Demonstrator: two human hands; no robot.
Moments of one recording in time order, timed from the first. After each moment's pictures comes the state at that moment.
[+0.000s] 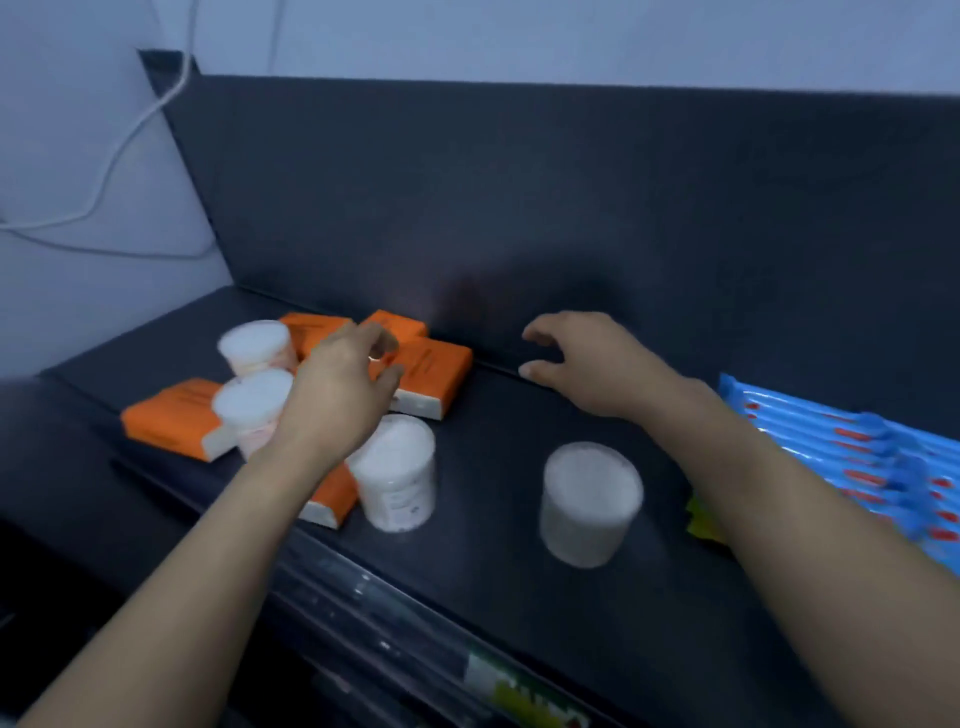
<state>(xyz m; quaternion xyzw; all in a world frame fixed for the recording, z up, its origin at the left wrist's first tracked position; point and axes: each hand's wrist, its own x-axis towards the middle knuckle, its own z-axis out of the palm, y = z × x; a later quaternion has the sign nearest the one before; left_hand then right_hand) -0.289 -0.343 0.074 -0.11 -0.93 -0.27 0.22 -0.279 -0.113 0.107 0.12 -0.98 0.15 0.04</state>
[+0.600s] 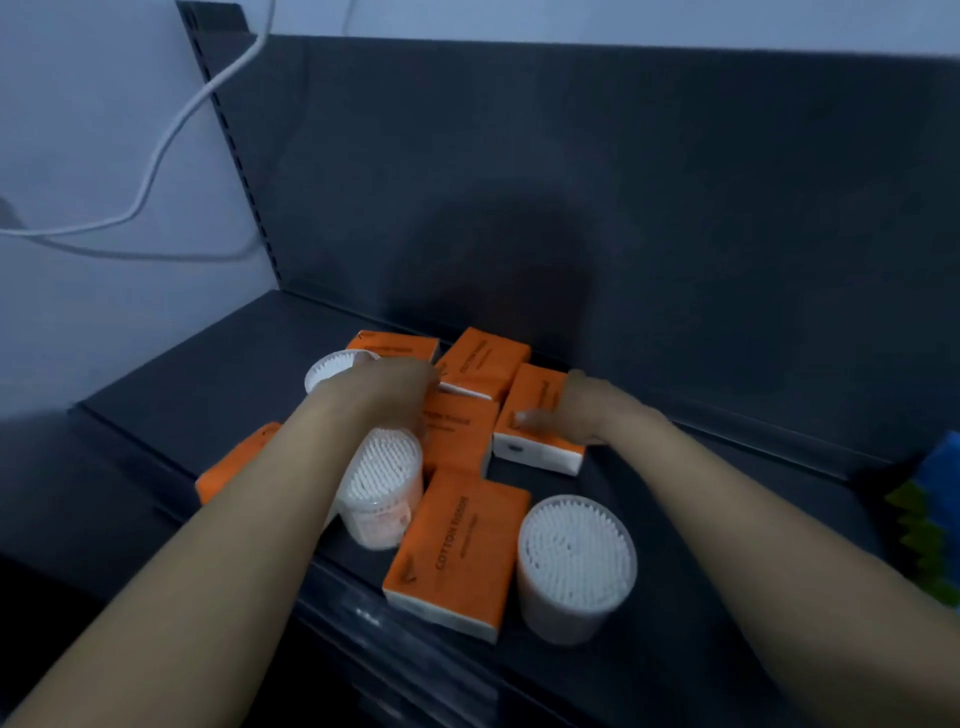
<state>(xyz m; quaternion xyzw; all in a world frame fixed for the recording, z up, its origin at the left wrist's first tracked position) -0.439 -0.442 0.060 -0.13 -0.97 0.00 -0.20 -0.408 -0.243 0.043 -0.08 -0.97 0.15 -0.19</state>
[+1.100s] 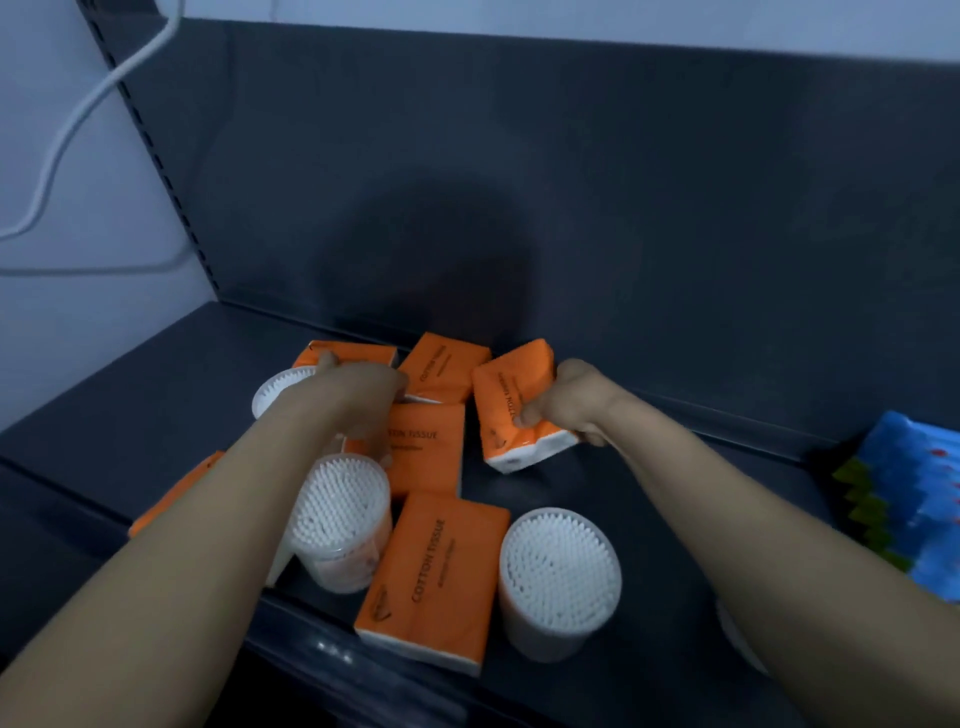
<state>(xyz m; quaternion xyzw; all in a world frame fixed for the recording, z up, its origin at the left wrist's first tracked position) -0.455 -0.428 0.066 -0.18 -0.95 0.12 -0.21 -0.412 -0.226 0.044 -0.20 -0.89 0.39 -0.14</state>
